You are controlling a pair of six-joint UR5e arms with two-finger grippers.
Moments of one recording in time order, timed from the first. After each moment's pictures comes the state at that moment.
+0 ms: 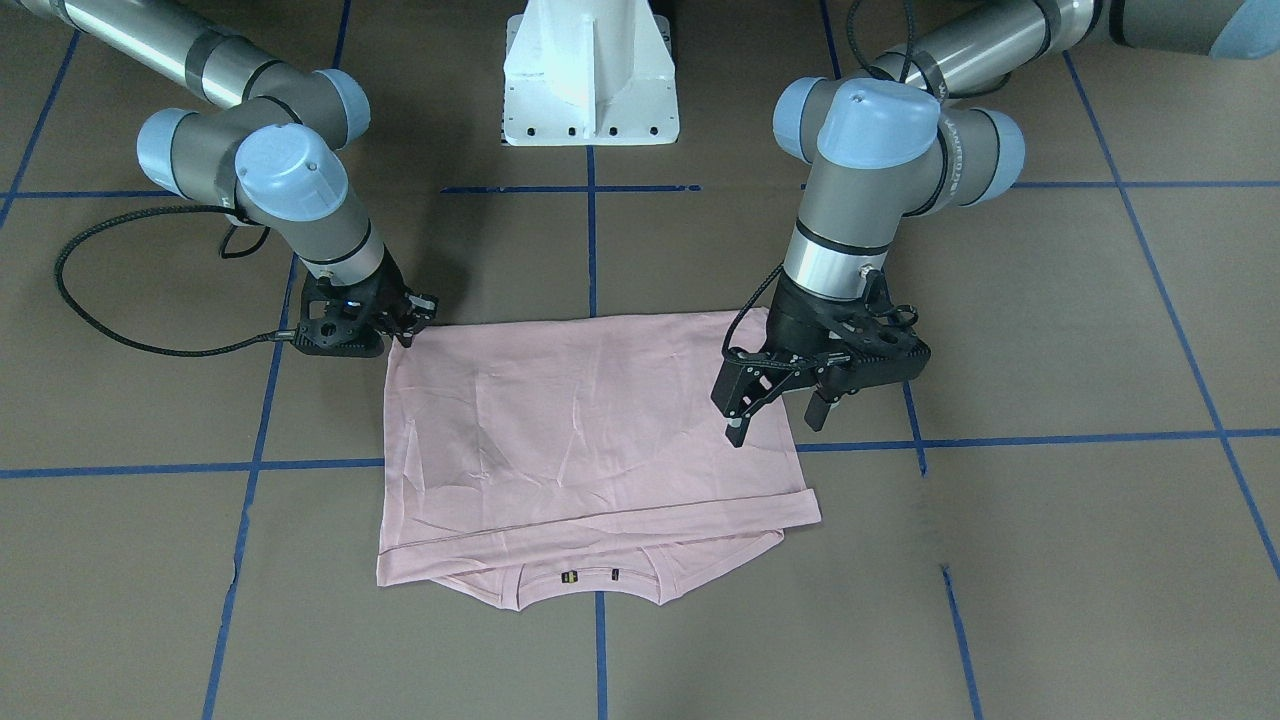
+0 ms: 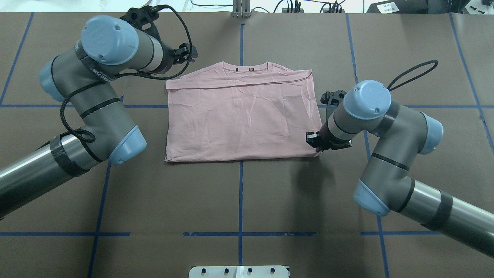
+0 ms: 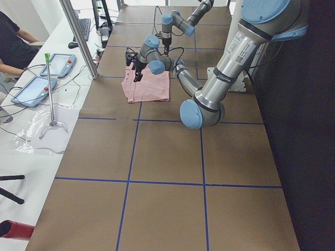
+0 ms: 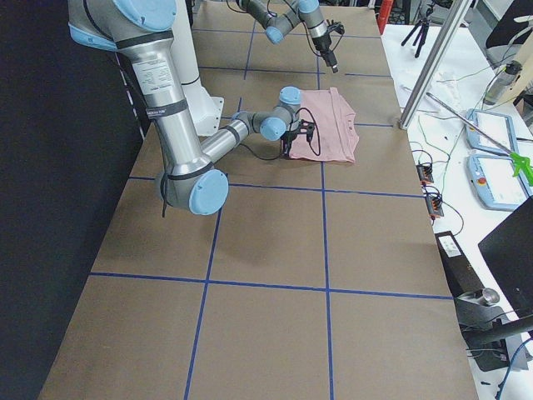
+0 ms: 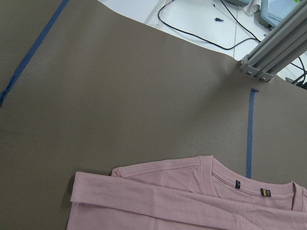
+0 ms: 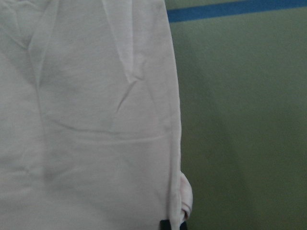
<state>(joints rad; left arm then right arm) -0.76 -2.22 -1.59 -1.94 -1.70 -1.41 0.62 -1.21 1.73 -1.35 1.99 1.23</state>
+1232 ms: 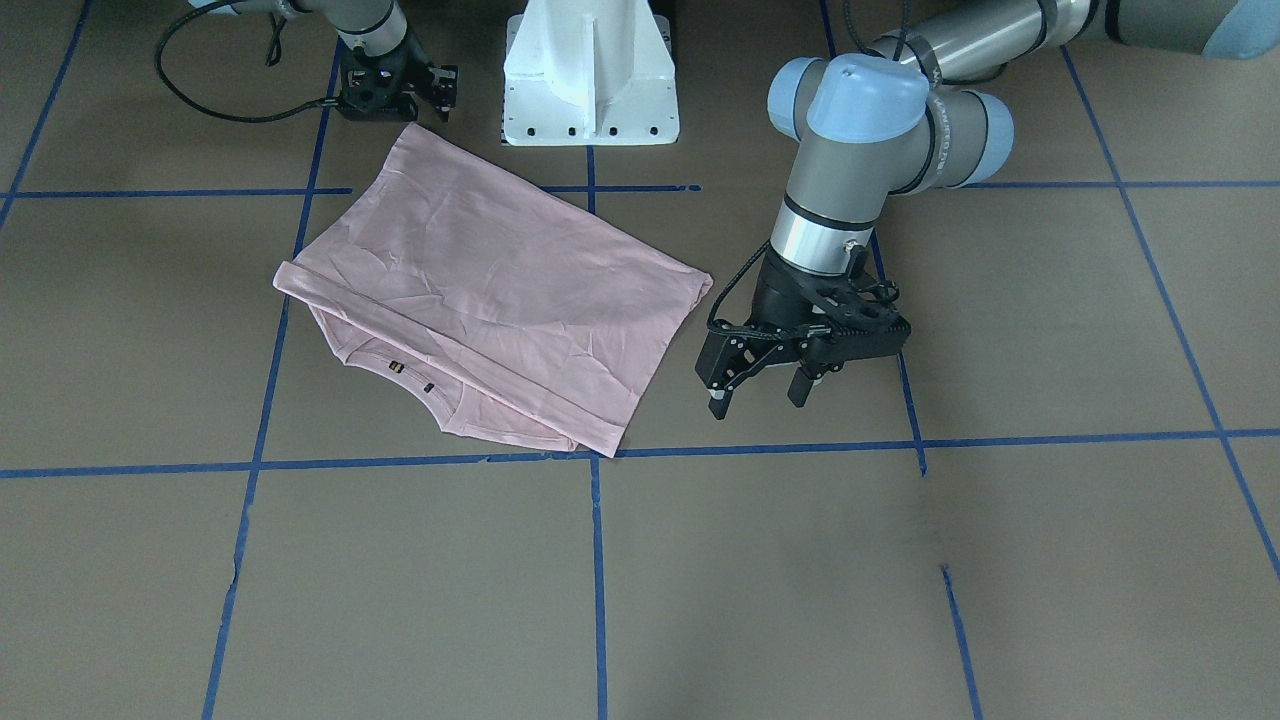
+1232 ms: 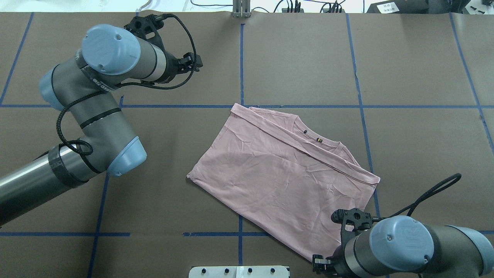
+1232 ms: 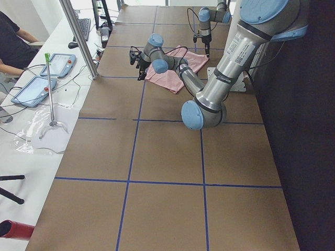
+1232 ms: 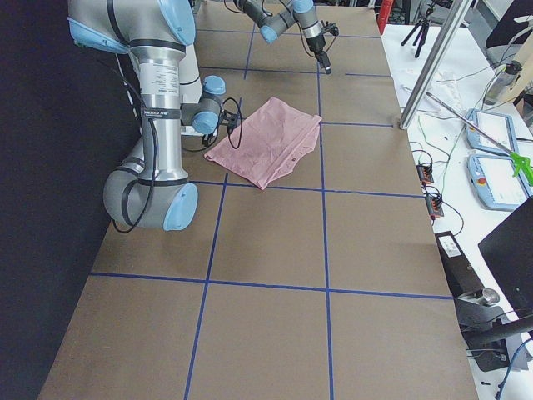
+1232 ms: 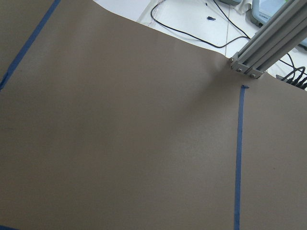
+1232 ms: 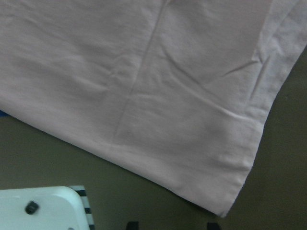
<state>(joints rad) -0.71 -2.20 -1.66 -1.88 -1.72 -1.43 0.13 -1.52 2.19 -1.35 1.87 1.65</state>
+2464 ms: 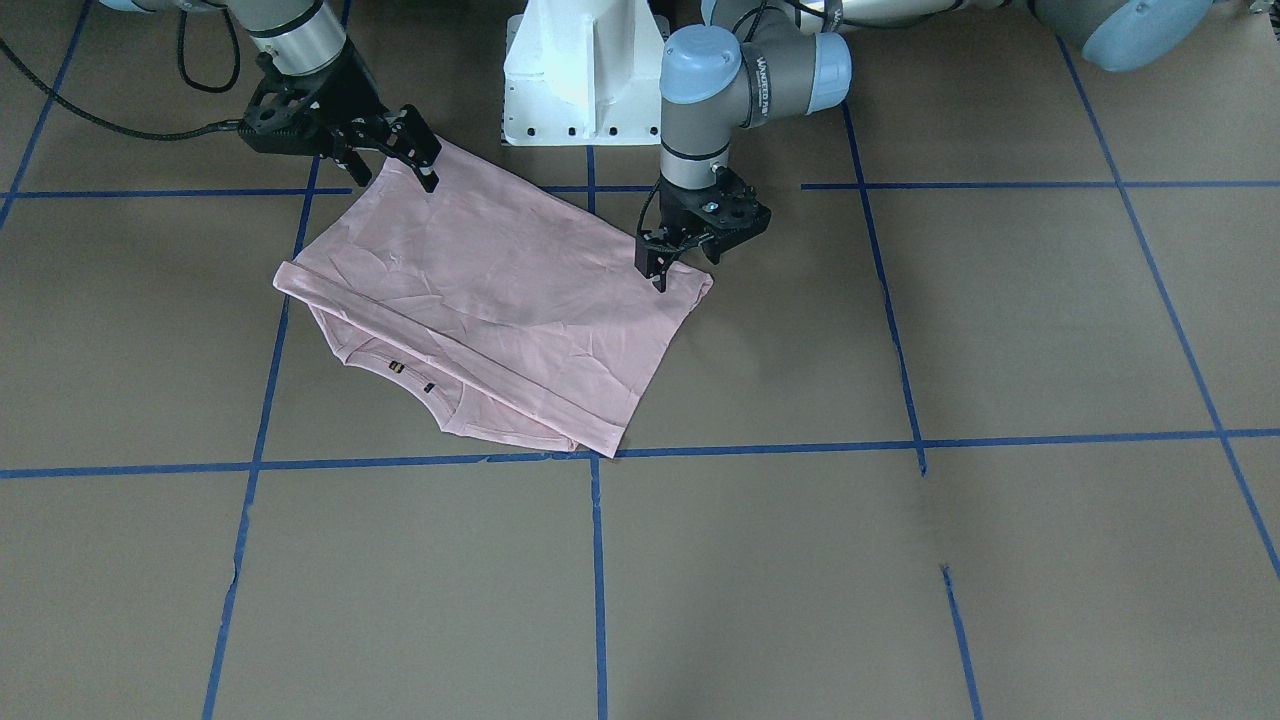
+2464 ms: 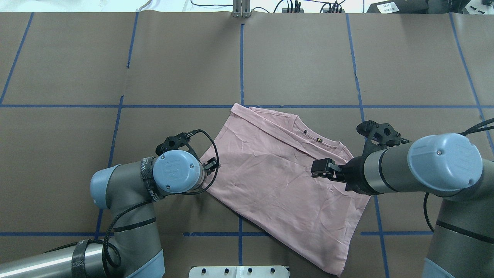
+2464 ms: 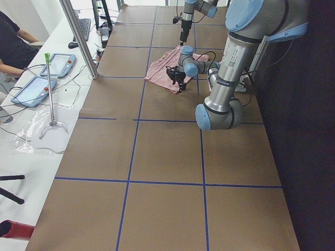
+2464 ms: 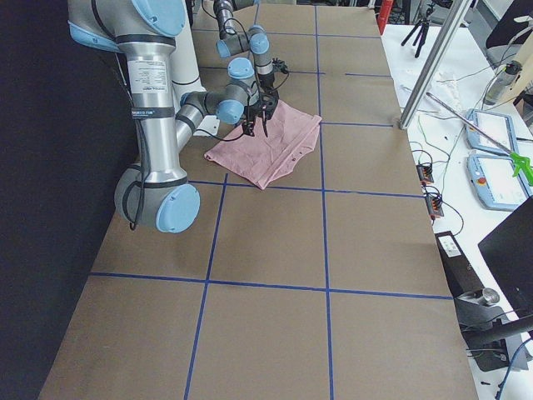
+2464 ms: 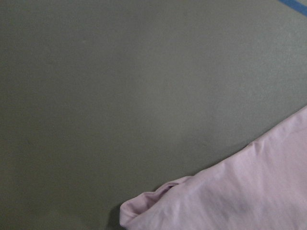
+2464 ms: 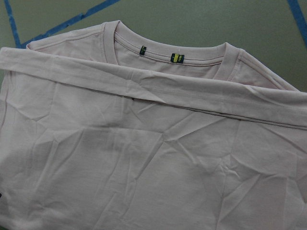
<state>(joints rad) -0.34 -2.13 -1.73 -1.63 -1.61 -1.87 0.46 -1.45 2.21 -1.34 1.82 1.64</state>
